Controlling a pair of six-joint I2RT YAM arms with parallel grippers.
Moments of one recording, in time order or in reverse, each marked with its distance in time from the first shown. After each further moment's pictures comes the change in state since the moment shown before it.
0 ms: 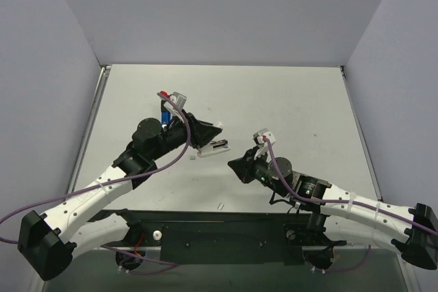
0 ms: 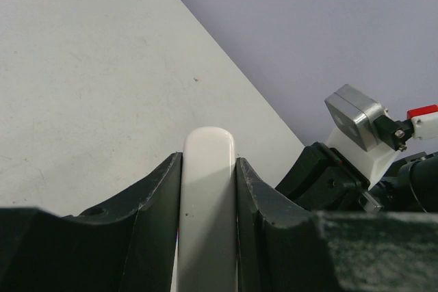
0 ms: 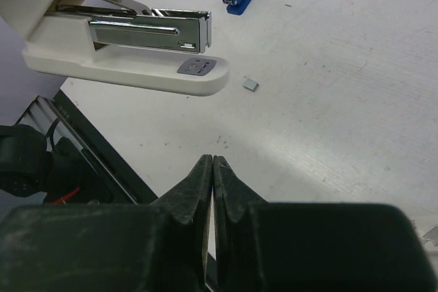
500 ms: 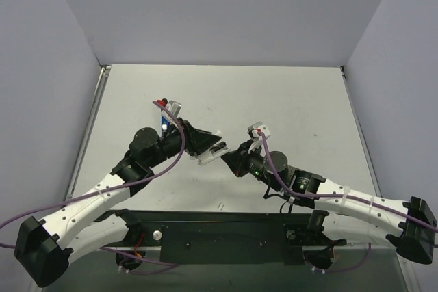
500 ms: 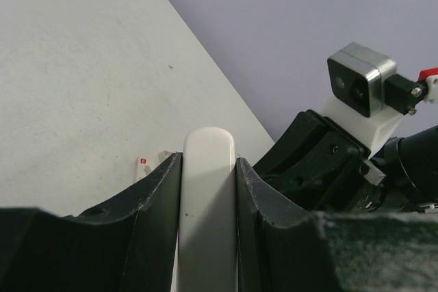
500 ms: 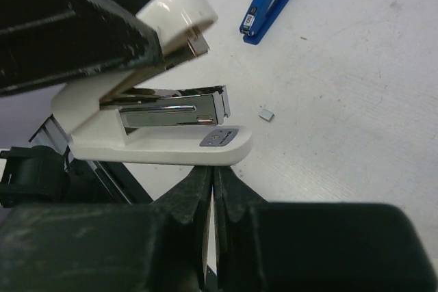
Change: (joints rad) left arm -0.002 -0.059 -0.108 0.079 0.026 -0.136; right arm 0.019 0.100 0.072 0.076 -0.006 -0.009
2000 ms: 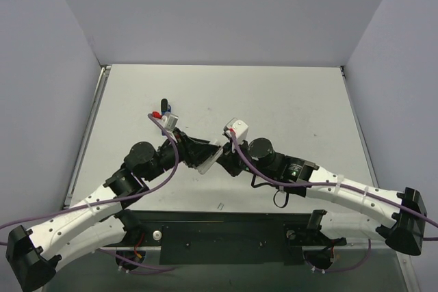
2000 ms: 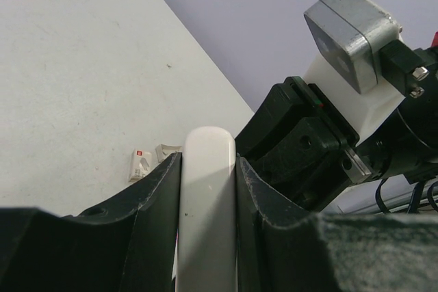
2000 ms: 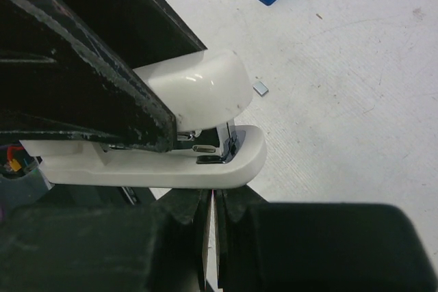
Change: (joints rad) left arm -0.128 -0.151 -0.102 -0.031 -0.126 0.008; right arm -0.008 0.165 0.266 -0.284 -0.168 -0.275
